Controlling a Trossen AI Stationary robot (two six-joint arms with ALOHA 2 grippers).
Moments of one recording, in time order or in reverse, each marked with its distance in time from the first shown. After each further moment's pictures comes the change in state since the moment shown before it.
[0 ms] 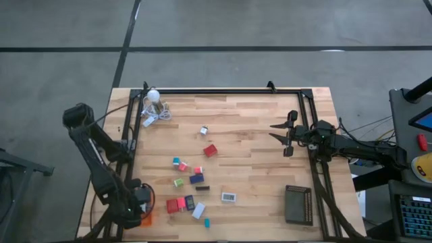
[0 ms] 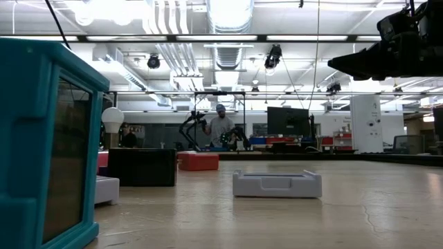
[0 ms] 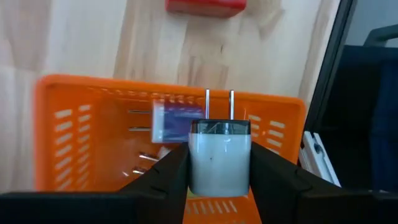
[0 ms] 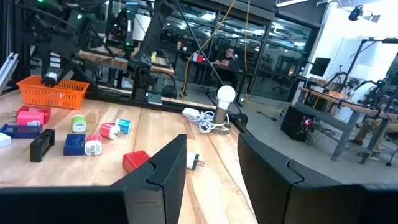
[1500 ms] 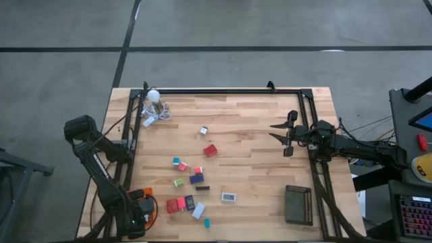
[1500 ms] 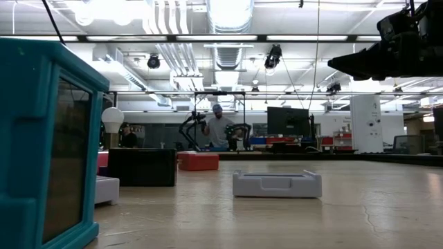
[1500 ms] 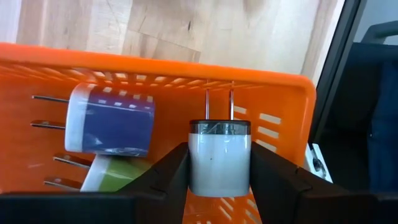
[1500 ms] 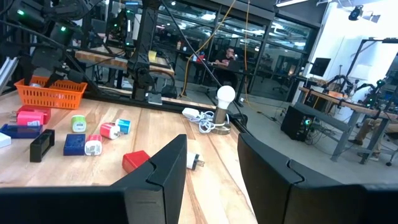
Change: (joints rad) left arm -0.041 0.197 -0.002 0.213 0.014 -0.063; right arm 0.000 0.000 0.000 0.000 0.000 0.000
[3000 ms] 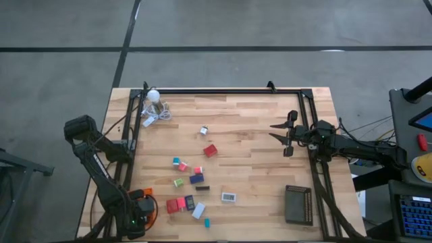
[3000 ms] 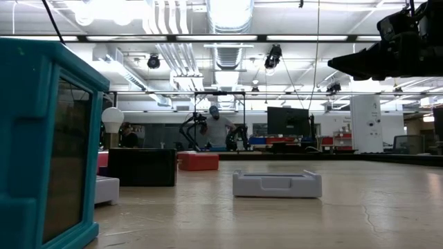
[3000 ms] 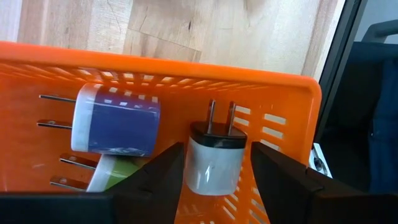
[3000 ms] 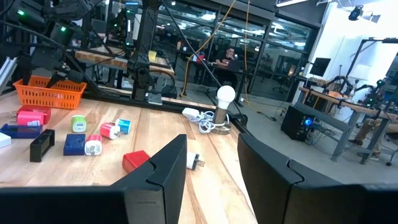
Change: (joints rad) left arm -0.001 0.000 -0.002 0.000 0.000 0.003; right arm 0.000 0.000 0.000 0.000 0.000 0.000
